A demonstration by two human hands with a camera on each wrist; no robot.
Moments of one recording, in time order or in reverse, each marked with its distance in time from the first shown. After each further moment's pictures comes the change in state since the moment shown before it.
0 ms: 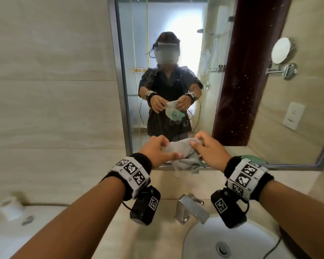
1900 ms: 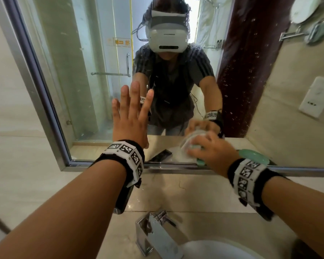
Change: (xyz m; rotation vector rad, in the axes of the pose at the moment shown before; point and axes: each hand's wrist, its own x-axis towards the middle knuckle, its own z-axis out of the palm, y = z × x) left_hand 0.189 -0.054 0.142 0.869 0.419 0.024; right_hand 0.096 0.273 -0.008 -0.935 0.014 -0.786
